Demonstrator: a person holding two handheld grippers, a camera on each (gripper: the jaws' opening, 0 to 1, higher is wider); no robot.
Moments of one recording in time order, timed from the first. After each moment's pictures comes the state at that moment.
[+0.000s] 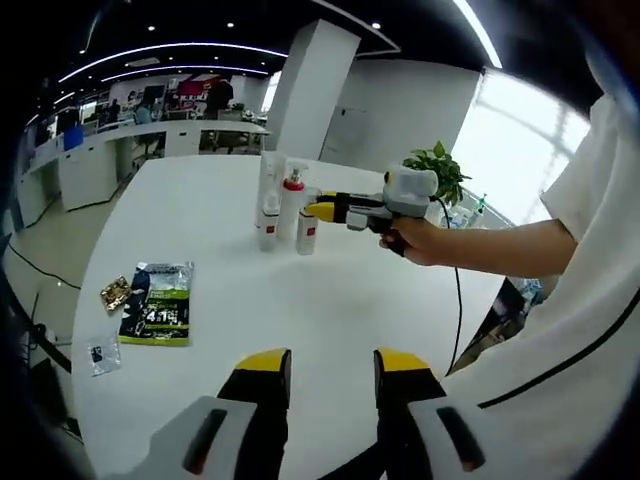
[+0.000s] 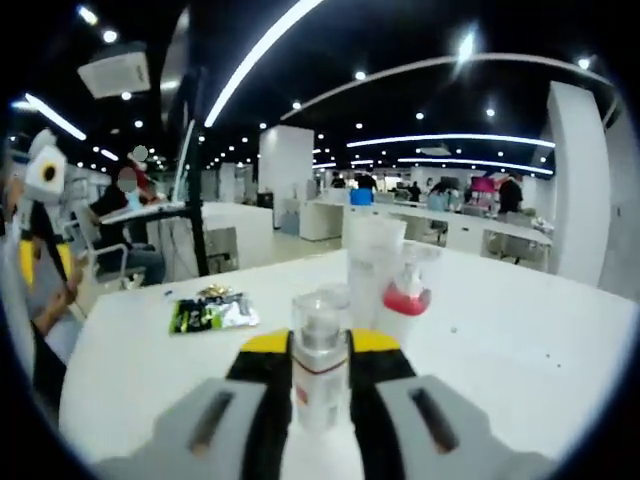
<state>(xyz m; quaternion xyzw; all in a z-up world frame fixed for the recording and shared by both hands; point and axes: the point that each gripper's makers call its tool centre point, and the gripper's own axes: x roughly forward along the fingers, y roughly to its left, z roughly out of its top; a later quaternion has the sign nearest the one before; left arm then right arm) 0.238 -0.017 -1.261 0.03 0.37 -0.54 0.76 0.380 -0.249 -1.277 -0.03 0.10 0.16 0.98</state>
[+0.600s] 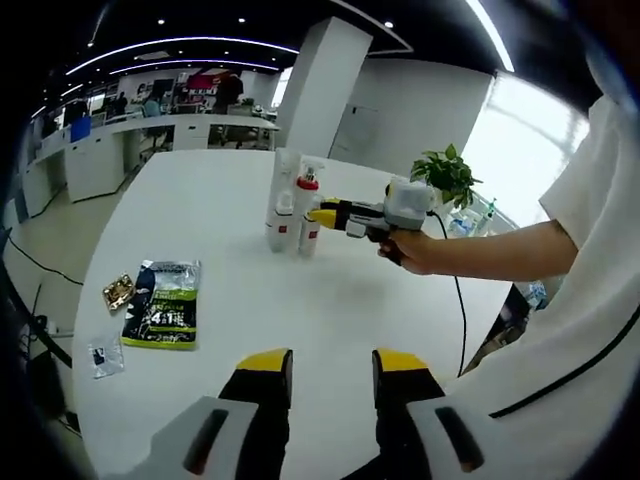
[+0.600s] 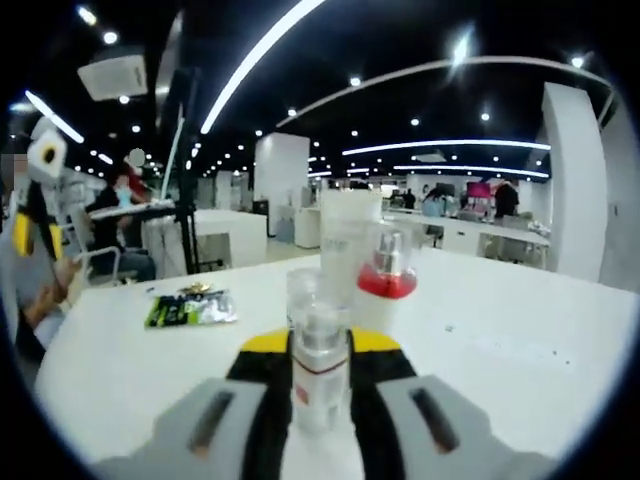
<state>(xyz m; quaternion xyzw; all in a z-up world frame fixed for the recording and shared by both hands) 0.256 -0.029 -1.265 0.02 0.38 -0.52 0.76 0.402 -0.270 -1.295 -0.02 0.07 0.15 0.99</state>
